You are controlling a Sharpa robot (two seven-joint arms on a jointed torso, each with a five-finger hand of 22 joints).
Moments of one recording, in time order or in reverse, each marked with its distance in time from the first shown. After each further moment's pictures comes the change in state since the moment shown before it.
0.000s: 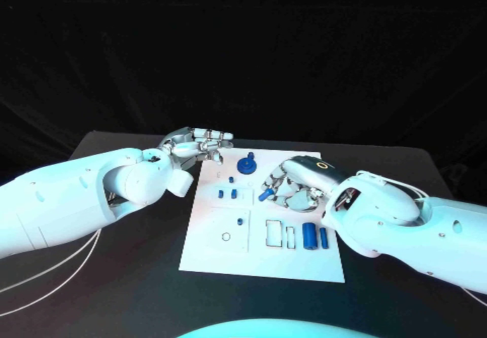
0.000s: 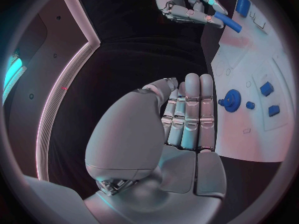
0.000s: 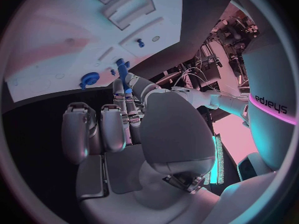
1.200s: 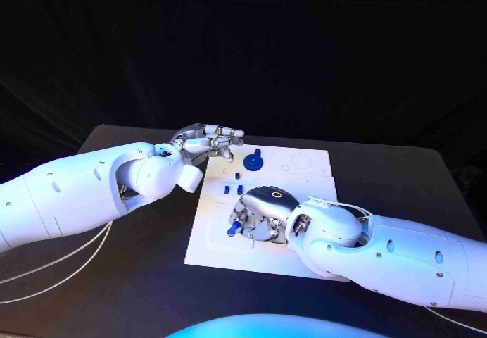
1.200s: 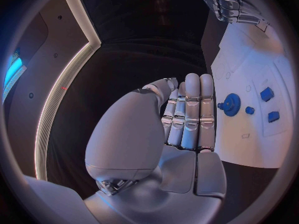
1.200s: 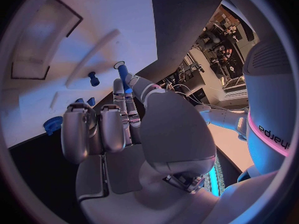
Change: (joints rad) left arm 0.000 0.017 -0.002 -0.004 0.000 0.009 -0.002; left_hand 0.000 0.000 0.000 0.000 0.000 0.000 0.000 0.000 -0.001 0.000 0.000 0.000 0.000 -0.003 0.003 0.000 -0.001 -0.006 0.000 0.000 -0.004 -0.001; right arm -0.101 0.217 -0.025 -0.121 -0.067 0.096 0.008; right_hand -0.004 -0.004 0.000 0.000 0.009 0.000 0.001 -0.007 0.001 0.001 0.002 0.000 -0.001 0.000 0.000 0.000 -0.004 0.000 0.000 0.000 -0.005 0.000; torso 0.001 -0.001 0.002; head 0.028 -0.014
